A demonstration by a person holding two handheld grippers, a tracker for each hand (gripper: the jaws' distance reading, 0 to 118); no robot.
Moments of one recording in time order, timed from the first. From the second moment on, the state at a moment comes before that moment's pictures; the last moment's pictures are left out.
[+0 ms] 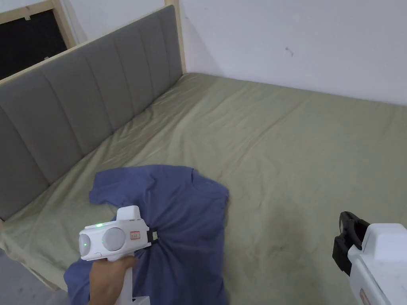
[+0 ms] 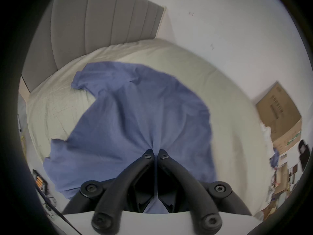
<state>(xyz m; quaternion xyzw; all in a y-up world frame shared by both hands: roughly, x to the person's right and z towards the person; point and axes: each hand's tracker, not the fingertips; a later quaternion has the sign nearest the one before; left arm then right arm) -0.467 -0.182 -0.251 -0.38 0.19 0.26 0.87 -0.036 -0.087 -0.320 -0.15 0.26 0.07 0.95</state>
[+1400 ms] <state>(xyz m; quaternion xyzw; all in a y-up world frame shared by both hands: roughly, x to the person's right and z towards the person) -0.041 -0.103 -0.390 -0.40 -0.26 -0.02 0.88 0.228 -0.041 -0.260 -0.11 0.04 0.04 0.99</state>
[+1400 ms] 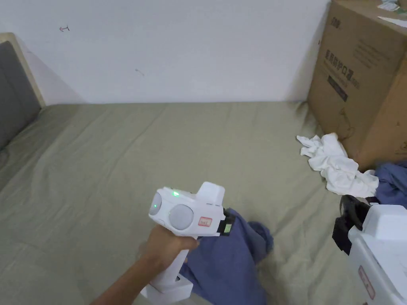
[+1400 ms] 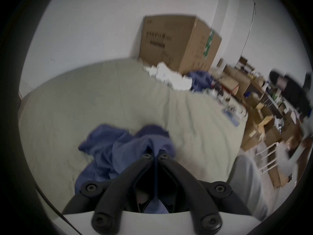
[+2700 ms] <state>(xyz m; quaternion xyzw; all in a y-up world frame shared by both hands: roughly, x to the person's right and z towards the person) -0.133 -0.016 -0.251 -0.04 0.05 -0.03 1.00 0.196 -0.018 -0.249 -0.06 0.06 0.04 1.00</state>
